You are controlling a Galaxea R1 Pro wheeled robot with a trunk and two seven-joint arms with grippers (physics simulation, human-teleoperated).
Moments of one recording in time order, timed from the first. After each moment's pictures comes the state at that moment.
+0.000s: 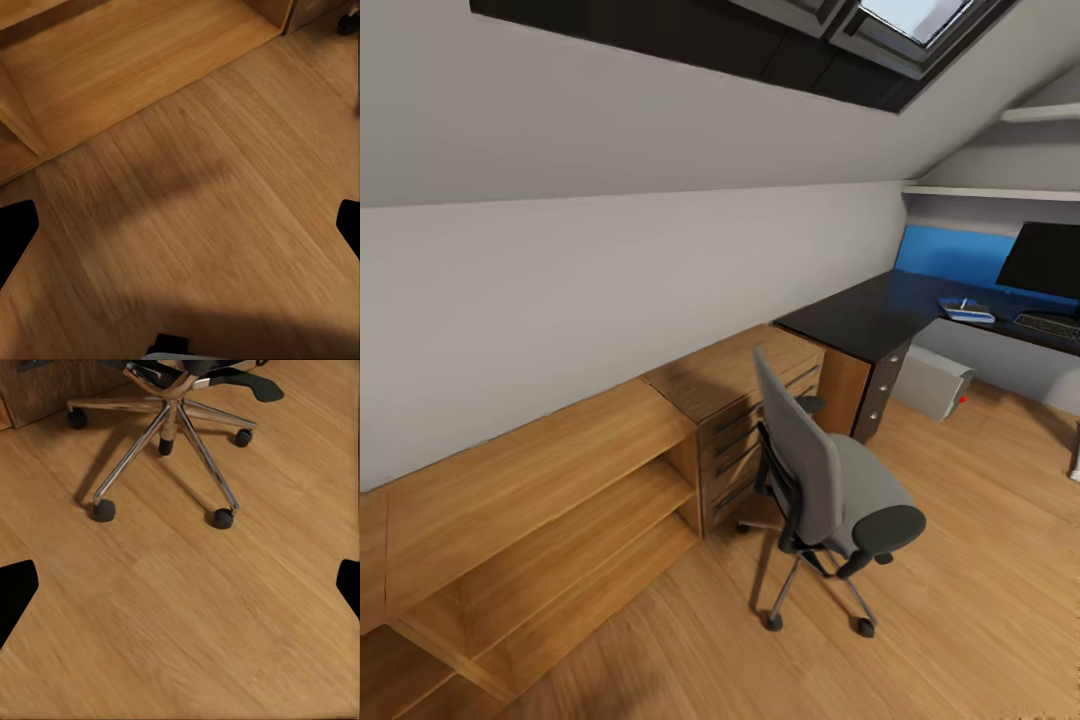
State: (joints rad) left arm -0.08 -0.01 -1.18 -0.09 1.18 -0.93 0.19; right arm -0.11 0.04 0.55 0.02 -0.32 -1.04 -0.38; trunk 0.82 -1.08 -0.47
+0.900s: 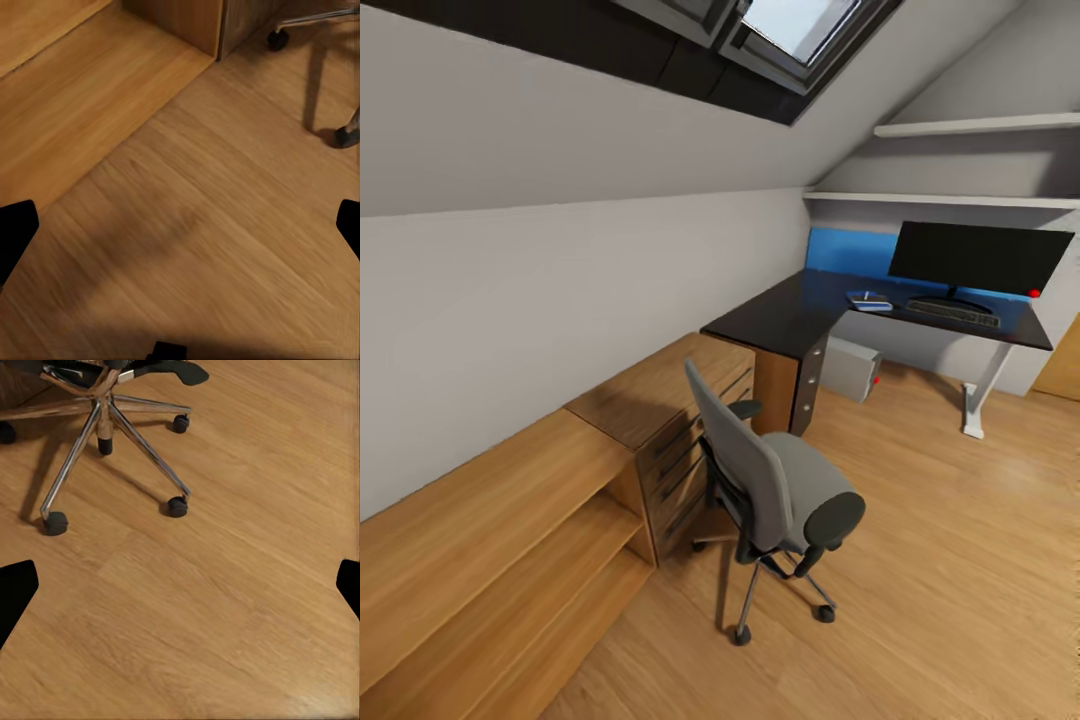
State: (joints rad) left arm -0.08 -0.01 -1.17 -0.09 1.18 -0.93 0.19; right arm -0.11 0.04 0.55 0.02 -0.32 -1.04 -0.38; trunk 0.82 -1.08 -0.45
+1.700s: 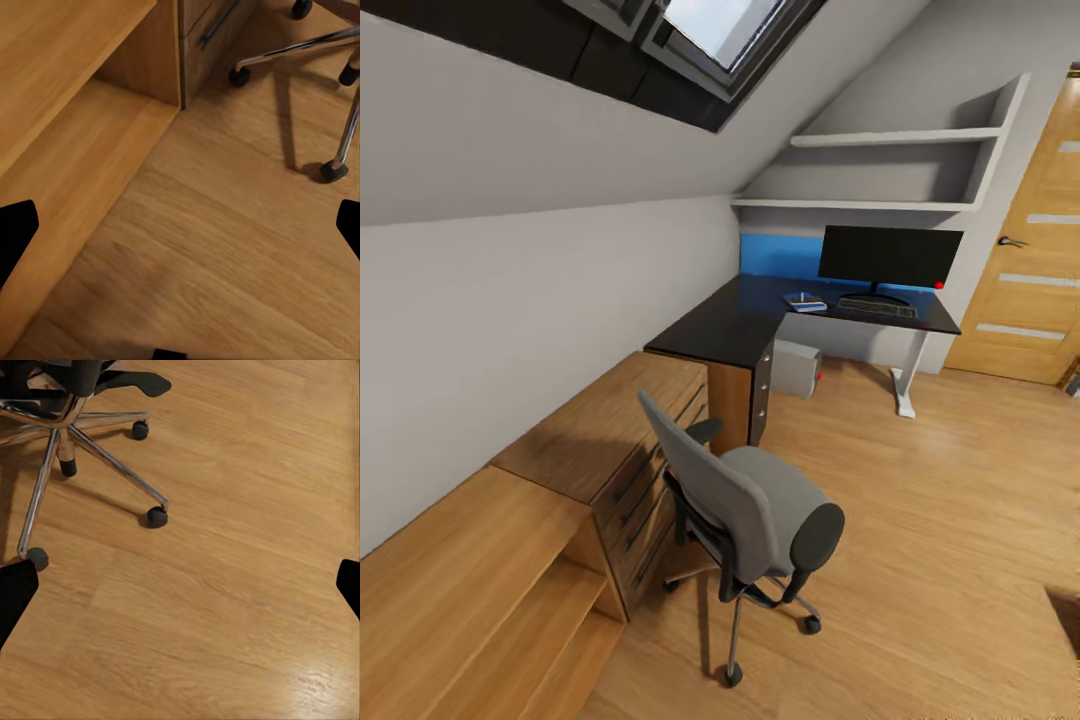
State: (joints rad) left arm -0.08 -0.01 -1.17 -0.09 1.18 -0.92 0.19; right arm -0.11 0.04 0.55 0.02 -0.32 -1.04 -0.38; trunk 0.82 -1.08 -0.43
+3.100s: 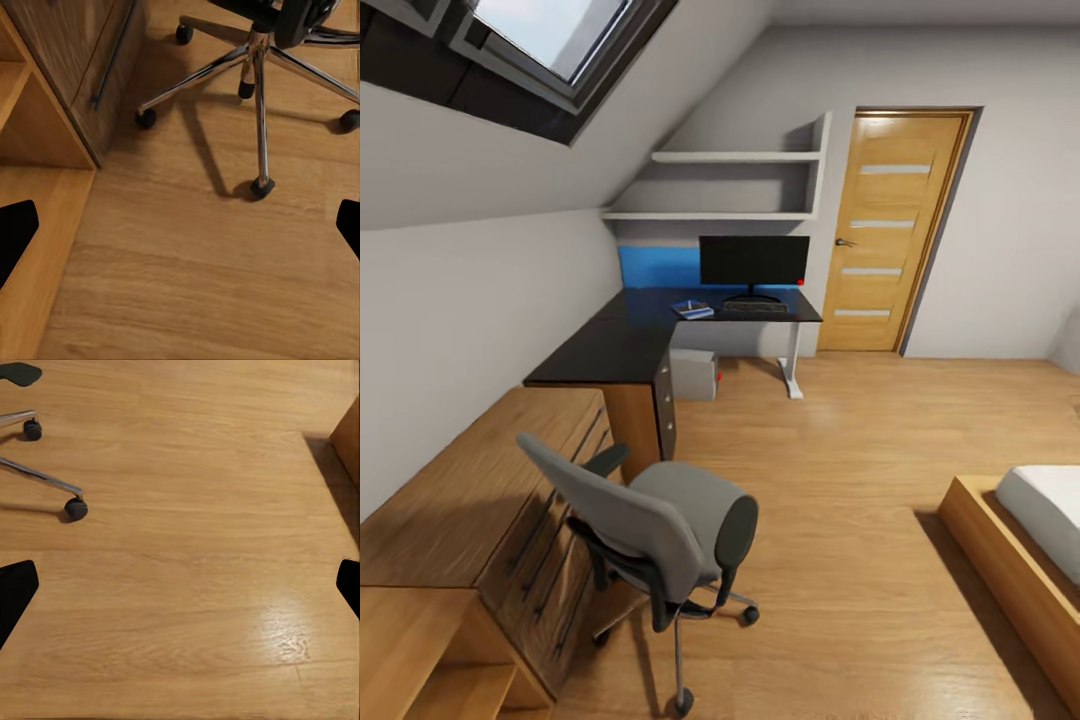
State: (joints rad) left arm -0.08 -0.01 -1.17 -0.09 1.18 -0.92 0.18; right arm -0.11 0.04 0.55 0.02 -0.32 -1.04 -0.38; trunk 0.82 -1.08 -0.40
